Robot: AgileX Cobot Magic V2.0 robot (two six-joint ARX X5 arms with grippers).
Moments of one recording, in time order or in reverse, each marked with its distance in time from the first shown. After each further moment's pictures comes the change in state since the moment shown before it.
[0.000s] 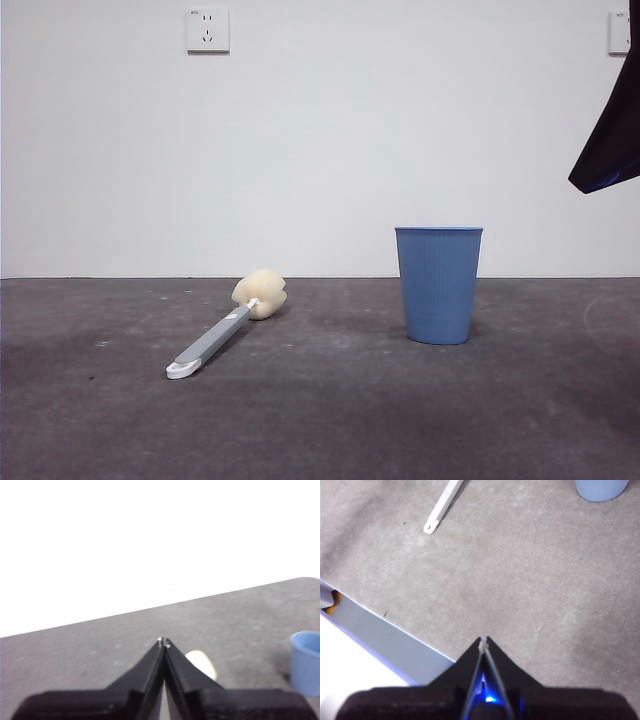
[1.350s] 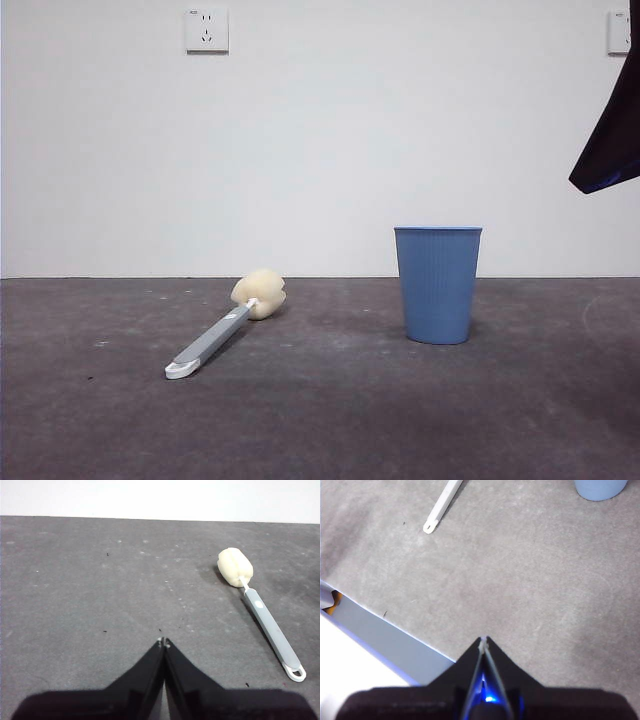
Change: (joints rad) left arm 0.116 -0.398 -0.454 -0.156 -0.024 -0.096; right arm 0.000 0.000 0.000 -0.001 0.000 0.003
